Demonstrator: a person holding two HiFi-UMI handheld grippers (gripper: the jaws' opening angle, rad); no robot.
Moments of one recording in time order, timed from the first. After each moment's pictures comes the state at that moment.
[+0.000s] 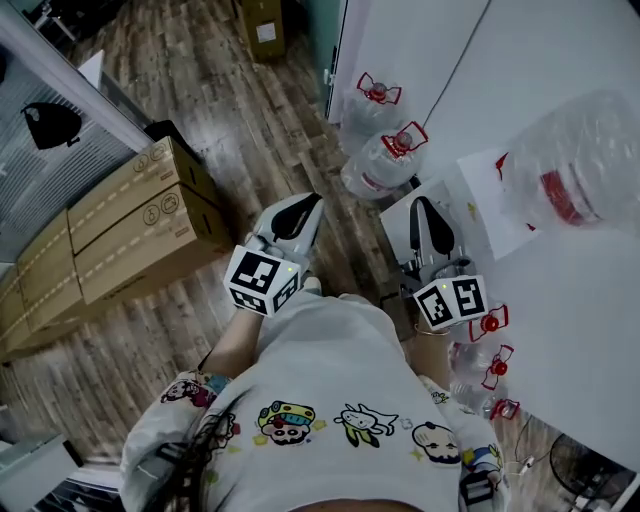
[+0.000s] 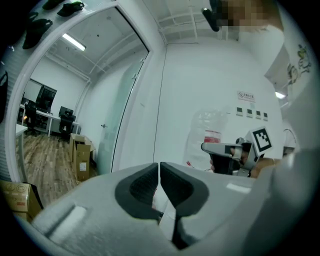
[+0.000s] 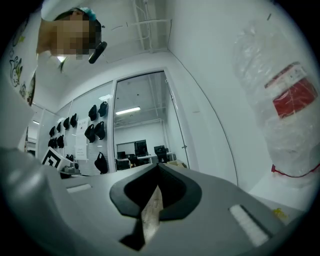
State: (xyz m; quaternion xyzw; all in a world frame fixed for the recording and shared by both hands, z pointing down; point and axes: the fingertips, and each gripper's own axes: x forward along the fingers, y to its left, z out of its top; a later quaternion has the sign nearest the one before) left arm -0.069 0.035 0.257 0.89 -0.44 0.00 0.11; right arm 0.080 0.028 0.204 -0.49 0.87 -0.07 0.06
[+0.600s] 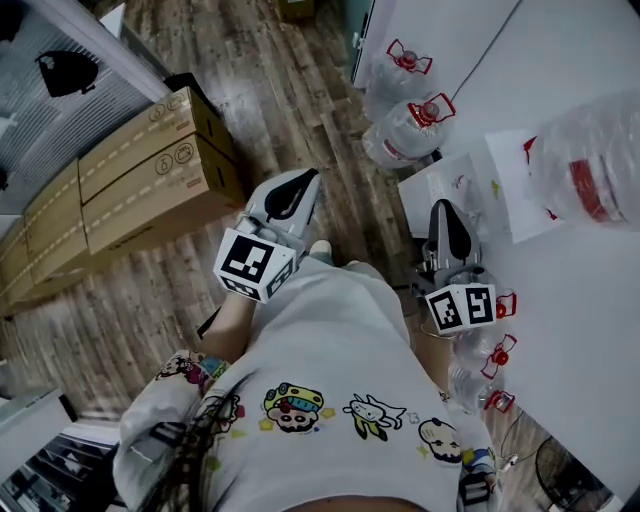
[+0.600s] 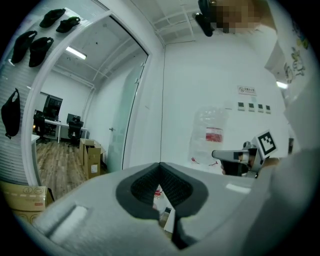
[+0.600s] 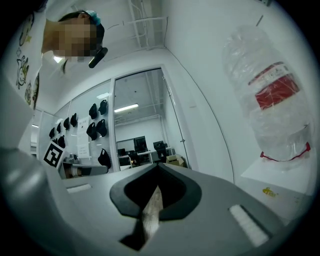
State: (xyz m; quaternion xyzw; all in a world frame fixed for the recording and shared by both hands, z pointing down) left arm -0.095 0.078 0.260 0.87 -0.49 0.02 0.09; right arm 0.097 0.078 0.239 -0.49 0.86 -0.10 0.04
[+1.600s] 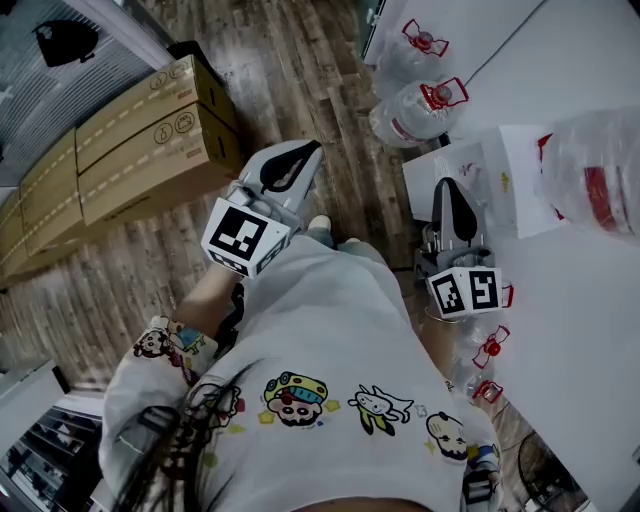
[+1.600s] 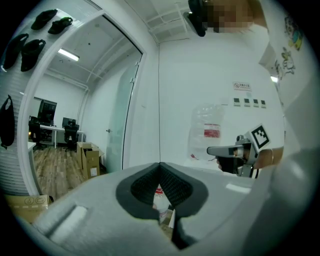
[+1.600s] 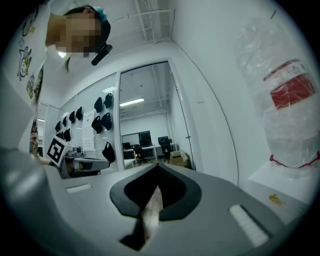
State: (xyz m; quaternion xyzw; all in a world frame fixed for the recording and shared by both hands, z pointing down) left arm -0.107 0.071 0.259 0.88 -0.47 0.04 0.07; right arm 0.076 0.063 0.242 -0.46 0.88 -0.09 0.00
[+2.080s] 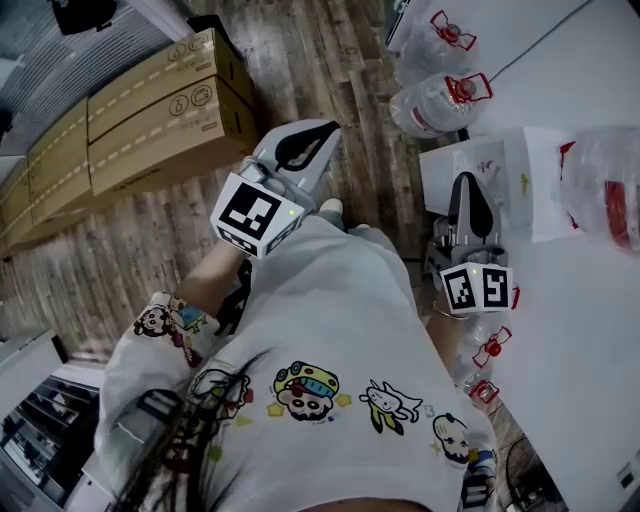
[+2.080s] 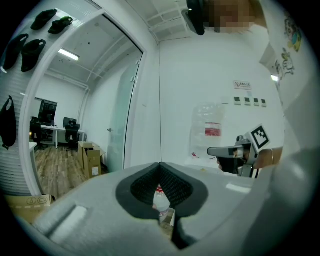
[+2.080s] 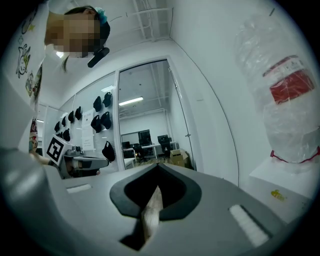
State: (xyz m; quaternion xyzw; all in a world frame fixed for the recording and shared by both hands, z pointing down) left arm -0.116 0.074 0.263 0.88 -0.48 0.05 0.07; right arm 0.071 0.064 0.253 -0.46 0.88 -0.10 0.00
